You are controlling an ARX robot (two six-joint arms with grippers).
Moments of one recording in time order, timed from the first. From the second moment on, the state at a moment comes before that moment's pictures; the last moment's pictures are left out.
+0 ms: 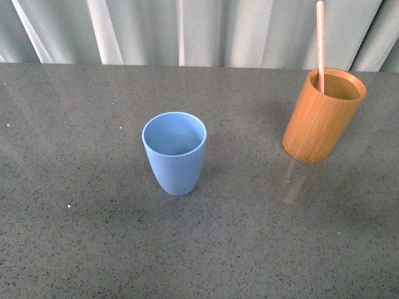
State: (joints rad) left arm 0.00 0.00 0.02 0.00 0.00 0.00; right arm -0.10 0.36 0.11 -0.04 -0.03 0.07
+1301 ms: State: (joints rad) left arm 0.00 0.00 0.02 0.00 0.00 0.00; right arm 0.10 1.91 1.04 0.41 -0.22 -0.08
